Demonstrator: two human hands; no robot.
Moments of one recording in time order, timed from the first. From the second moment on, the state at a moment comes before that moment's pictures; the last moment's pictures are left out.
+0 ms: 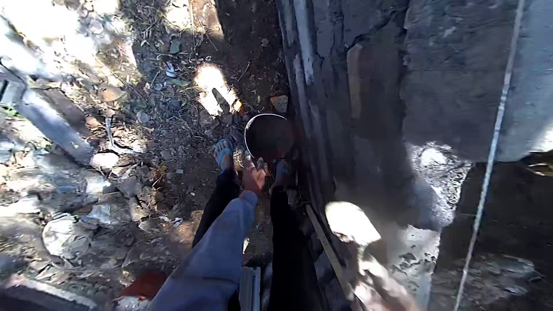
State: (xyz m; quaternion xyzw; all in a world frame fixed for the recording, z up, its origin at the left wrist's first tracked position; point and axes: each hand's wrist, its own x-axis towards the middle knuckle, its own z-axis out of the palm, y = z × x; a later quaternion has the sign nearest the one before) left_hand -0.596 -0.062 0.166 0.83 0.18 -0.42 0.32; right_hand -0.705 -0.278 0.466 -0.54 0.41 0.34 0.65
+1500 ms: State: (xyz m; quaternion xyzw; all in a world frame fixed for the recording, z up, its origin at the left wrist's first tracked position) left_hand -0.553 0.002 -0.057 0.78 -0.08 -0.51 0.36; right_hand -0.684 -0.172 -0.066 -0.69 0.47 0.47 0.28
